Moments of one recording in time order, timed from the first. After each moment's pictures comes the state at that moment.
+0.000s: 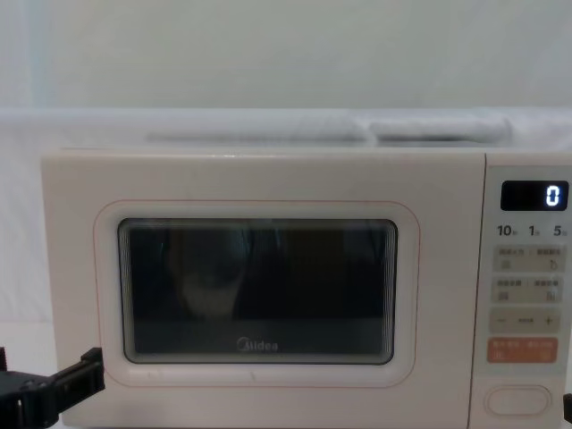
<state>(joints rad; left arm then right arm) 0.16 0.18 0.07 -1.77 -0.22 0.03 -0.06 -0.10 0.19 -0.07 -1.63 0.10 -0.04 0.16</state>
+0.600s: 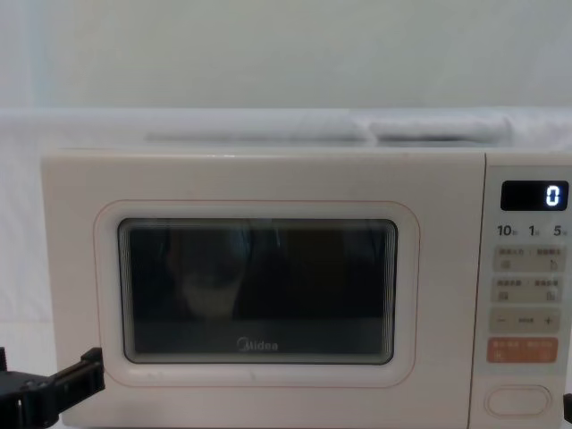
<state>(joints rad) 0.16 0.18 0.07 -1.77 -0.22 0.03 -0.06 -0.10 0.19 -0.07 -1.63 0.10 -0.04 0.16</state>
